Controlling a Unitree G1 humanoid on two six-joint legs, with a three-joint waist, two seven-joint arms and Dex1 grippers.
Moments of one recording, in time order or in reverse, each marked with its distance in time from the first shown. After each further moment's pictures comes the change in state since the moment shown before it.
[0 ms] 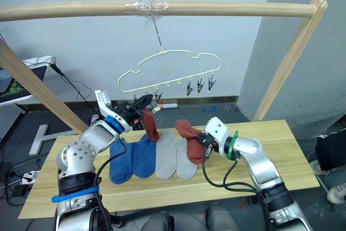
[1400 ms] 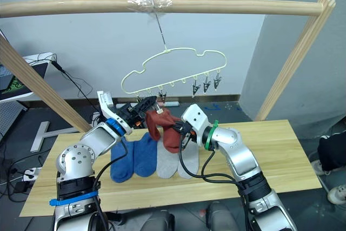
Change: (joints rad) left arm 0.063 0.012 -0.043 -0.071 -0.051 -0.005 0.017; right arm -0.123 0.132 0.045 0.012 0.011 0.036 -0.074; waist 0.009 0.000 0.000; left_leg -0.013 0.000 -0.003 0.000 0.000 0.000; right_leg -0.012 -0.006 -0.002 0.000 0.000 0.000
